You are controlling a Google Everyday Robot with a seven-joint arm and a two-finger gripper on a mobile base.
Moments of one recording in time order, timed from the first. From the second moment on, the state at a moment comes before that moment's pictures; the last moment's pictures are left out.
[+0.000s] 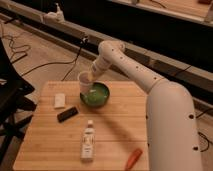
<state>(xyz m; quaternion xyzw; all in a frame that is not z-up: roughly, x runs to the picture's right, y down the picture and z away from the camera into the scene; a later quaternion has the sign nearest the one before) -0.064 -0.057 0.874 -0.34 -0.06 0.50 0.79</state>
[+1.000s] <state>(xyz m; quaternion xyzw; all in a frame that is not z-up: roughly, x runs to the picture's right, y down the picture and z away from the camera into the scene) -0.031 -0.030 0.910 -0.35 -0.01 0.55 0.75</state>
